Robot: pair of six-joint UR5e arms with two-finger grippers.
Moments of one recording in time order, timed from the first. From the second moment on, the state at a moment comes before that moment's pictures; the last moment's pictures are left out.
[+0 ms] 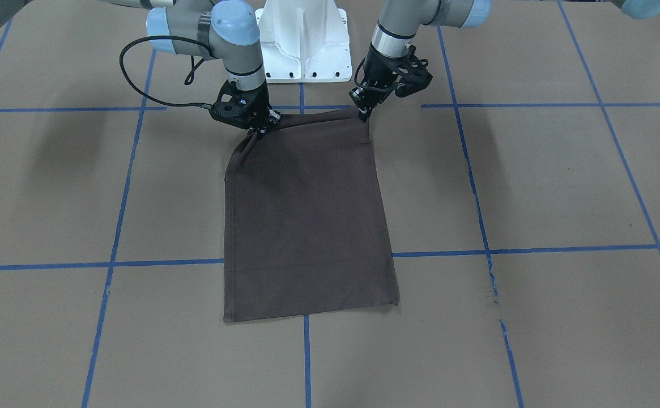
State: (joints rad) left arm -0.27 -1.90 -2.02 -1.79 -1.61 -2.00; right arm 0.27 -1.09 1.80 -1.51 1.71 1.80
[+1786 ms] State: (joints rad) left arm -0.37 -1.99 -2.07 -1.69 -1.67 -1.82; right arm 0.43 -1.07 1.89 -1.49 1.78 1.72
